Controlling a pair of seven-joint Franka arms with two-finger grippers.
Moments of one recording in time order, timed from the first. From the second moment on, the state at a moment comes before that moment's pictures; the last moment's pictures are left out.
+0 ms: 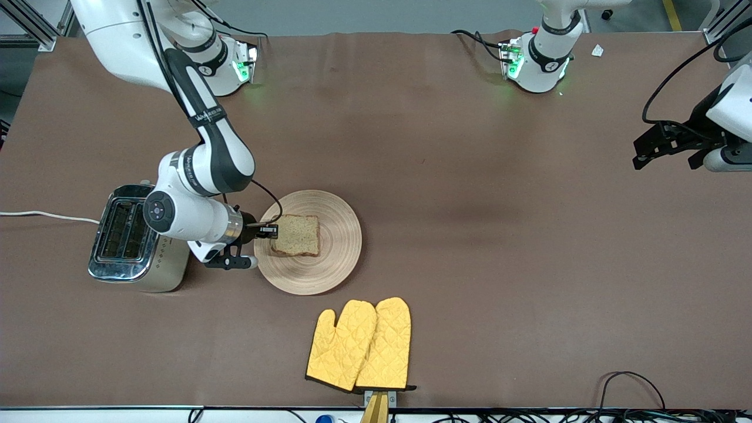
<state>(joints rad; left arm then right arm) -0.06 -0.01 -0.03 -1.57 0.01 1.64 -0.08 0.27 0.49 0.03 -1.80 0.37 2.18 0.11</state>
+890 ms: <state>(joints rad) -0.07 0.07 -0.03 -1.58 -0.19 1.54 -0.07 0.24 0.49 0.01 -1.83 0.33 2.19 0.09</state>
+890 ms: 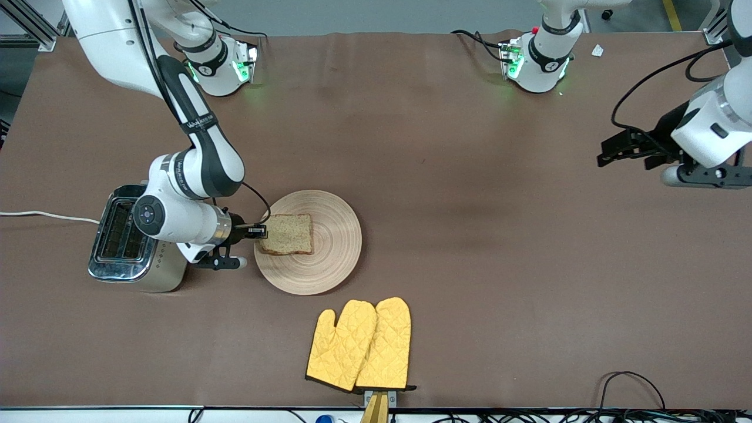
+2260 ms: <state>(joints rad) -0.24 0.80 -0.32 -1.57 -0.85 2.36 0.10 0.23 0.32 -0.28 -1.50 0.11 1.83 -0.06</state>
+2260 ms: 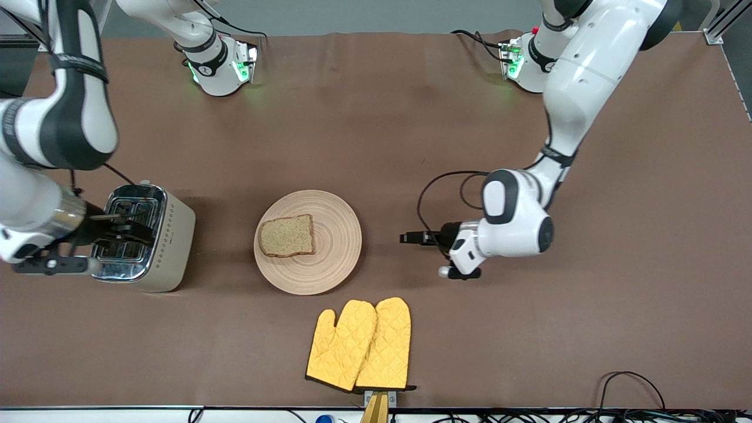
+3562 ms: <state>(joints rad) -0.46 1.00 -0.34 -1.38 -0.97 2.62 0.15 0.04 0.21 -0.18 -1.25 0.07 1.41 -0.17</state>
